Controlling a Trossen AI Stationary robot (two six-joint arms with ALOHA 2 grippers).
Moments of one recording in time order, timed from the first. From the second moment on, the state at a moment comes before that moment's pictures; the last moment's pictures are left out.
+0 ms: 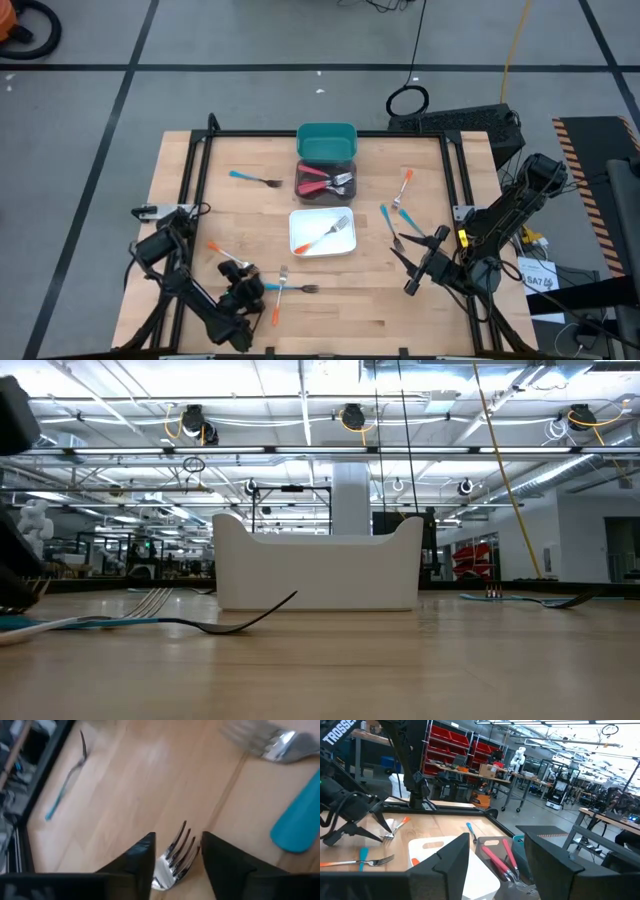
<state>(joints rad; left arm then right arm) -0.92 2.15 1.24 -1.28 -0.70 -1.53 0.94 1.27 0.50 0.89 1.49 -0.35</state>
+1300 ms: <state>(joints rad) -0.71 2.14 2.10 -1.57 -1.04 -1.04 0.94 1.27 0.50 0.79 1.07 -0.25</state>
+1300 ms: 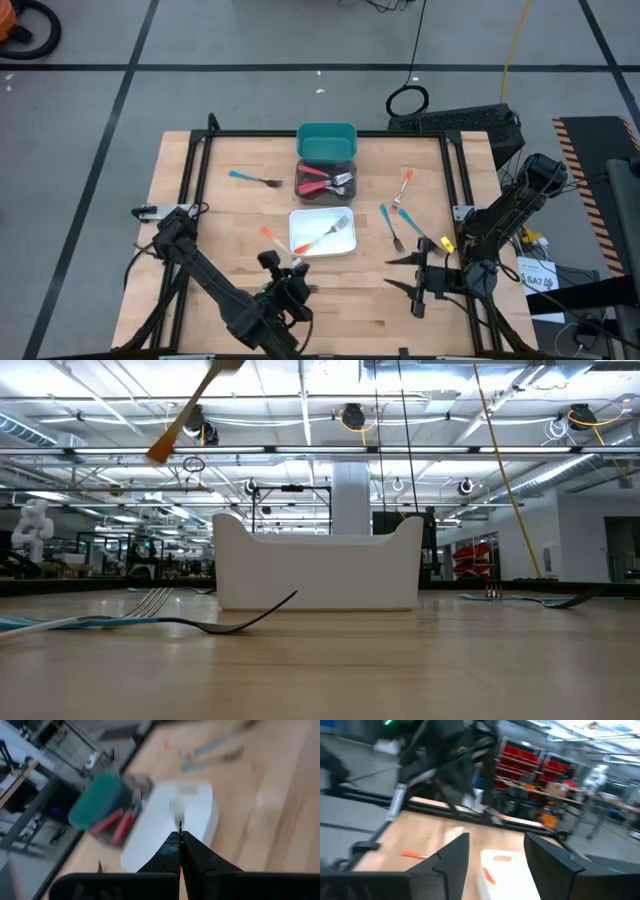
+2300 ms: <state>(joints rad) -0.69 2.17 2.23 -0.81 -0.93 -0.32 0.81 1.54 0.75 0.71 0.85 -0.33</state>
